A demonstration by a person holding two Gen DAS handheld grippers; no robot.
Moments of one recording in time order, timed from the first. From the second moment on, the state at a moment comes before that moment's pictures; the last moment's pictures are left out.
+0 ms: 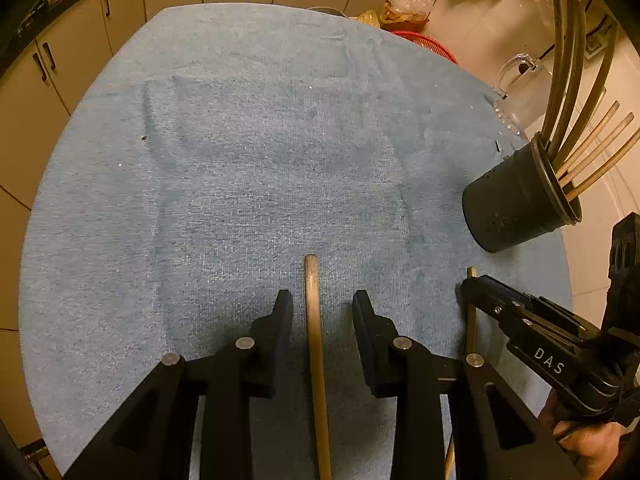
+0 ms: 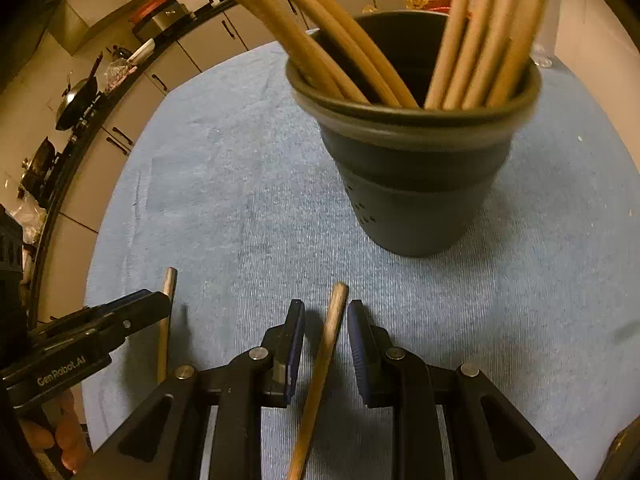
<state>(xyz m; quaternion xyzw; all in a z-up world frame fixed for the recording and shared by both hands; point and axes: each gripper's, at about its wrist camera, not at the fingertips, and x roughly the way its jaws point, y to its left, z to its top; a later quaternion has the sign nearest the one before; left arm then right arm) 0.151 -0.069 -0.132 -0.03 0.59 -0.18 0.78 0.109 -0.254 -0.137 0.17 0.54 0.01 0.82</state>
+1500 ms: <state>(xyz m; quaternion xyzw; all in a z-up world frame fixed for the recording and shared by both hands) 0.117 -0.040 0.014 -0.10 0.45 -0.27 0.85 0.043 -0.261 0.025 0.15 0.39 0.08 0.90</state>
